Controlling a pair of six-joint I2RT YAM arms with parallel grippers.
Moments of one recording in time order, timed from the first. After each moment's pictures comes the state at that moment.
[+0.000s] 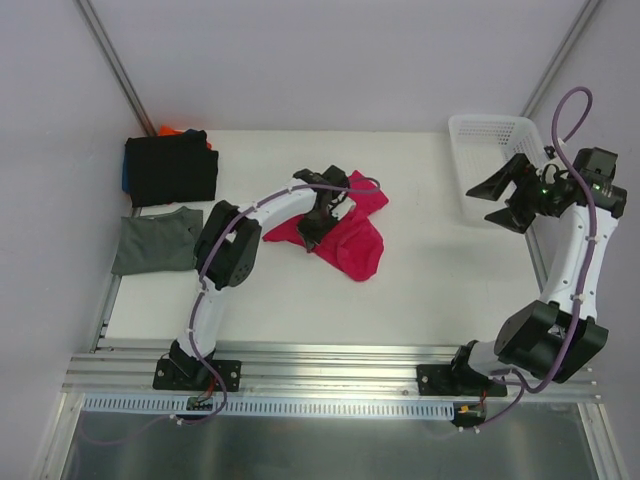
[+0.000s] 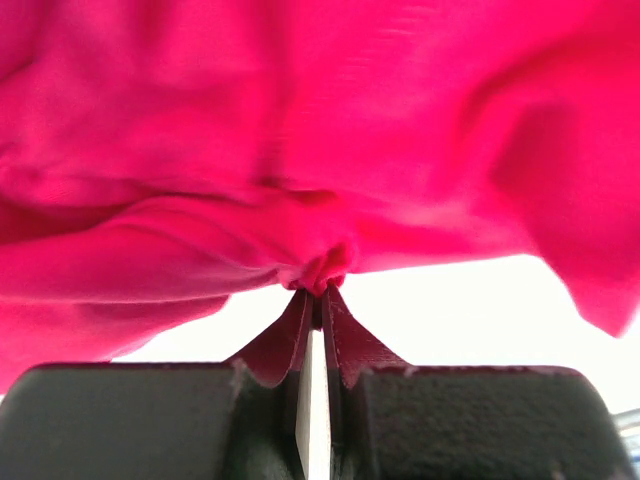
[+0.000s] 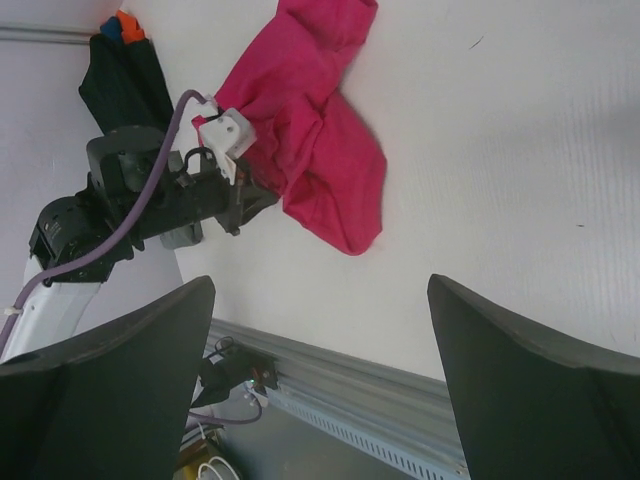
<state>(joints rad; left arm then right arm) -0.63 2.21 1.80 -1.02 0.03 0.10 -0.44 1.38 1.49 -1.12 -0.76 0.27</state>
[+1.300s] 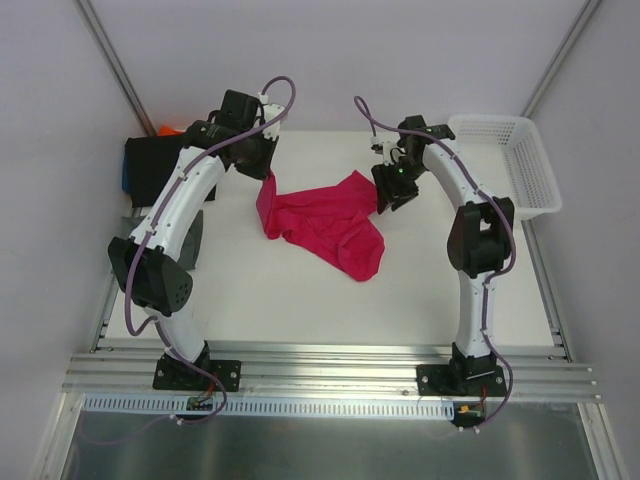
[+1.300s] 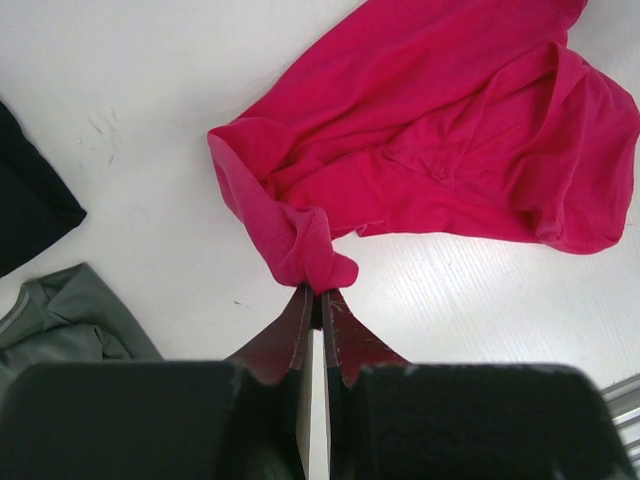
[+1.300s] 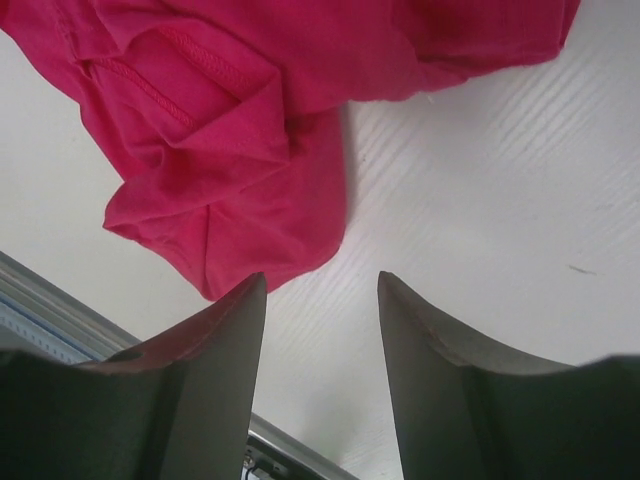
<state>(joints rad) -0.34 1.76 1.90 -1.02 0.12 0.07 0.26 2.17 2.04 -1.22 -0.36 -0.19</state>
